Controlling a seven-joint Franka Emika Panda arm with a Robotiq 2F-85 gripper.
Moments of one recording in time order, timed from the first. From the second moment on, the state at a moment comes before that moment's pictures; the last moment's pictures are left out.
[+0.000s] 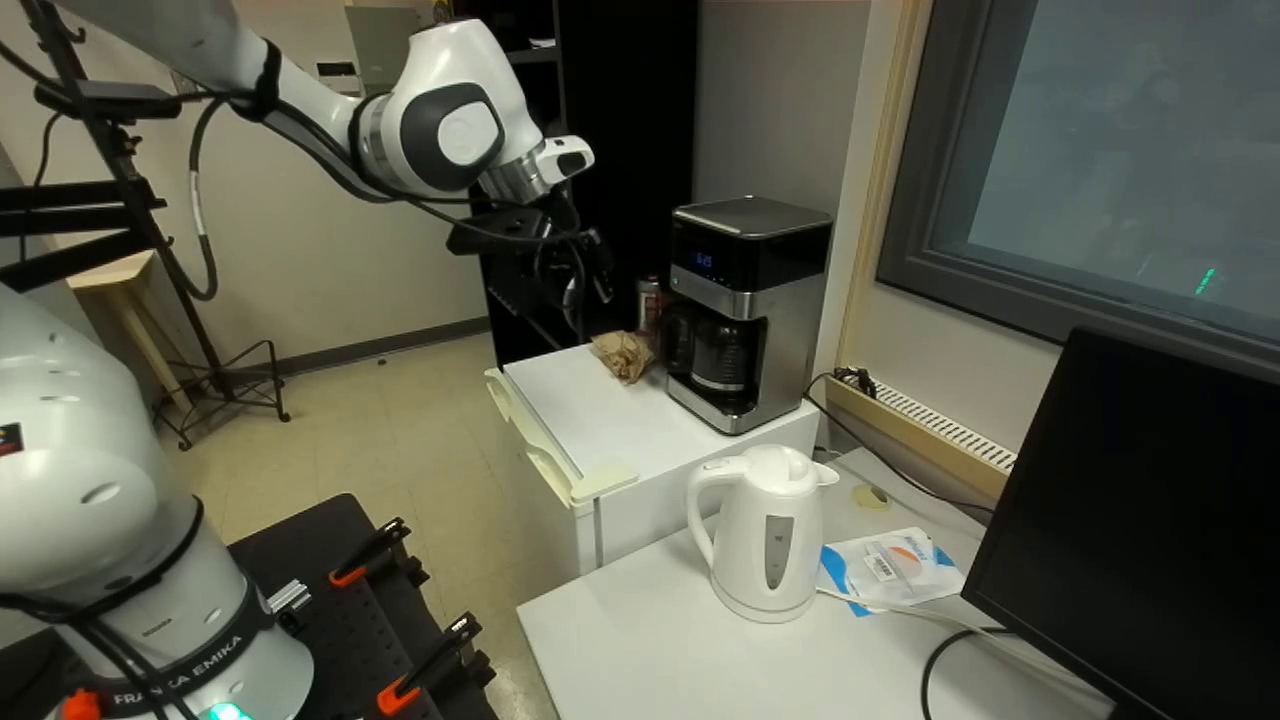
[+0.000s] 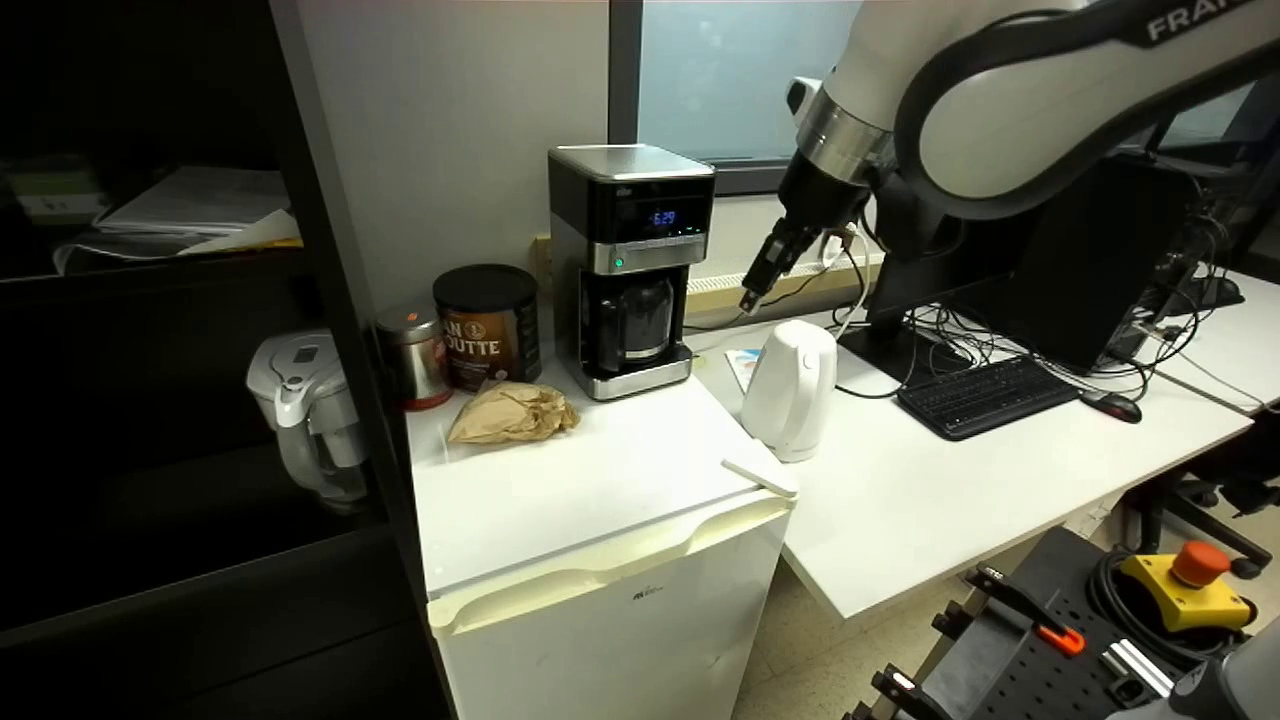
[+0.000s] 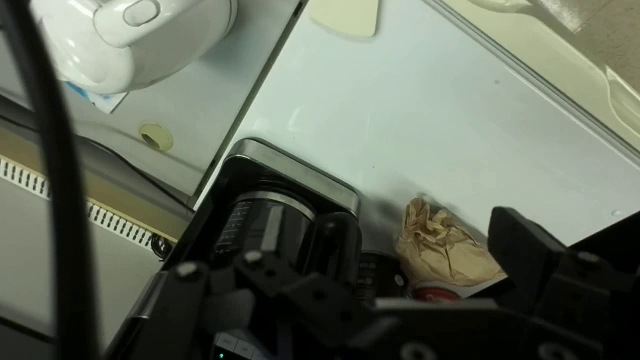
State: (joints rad) arm 0.05 -0.33 0.10 -2.54 -0.18 2.60 -0.09
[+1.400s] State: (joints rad) arm -0.92 -0.42 0.72 -2.75 -0.66 3.57 -0.13
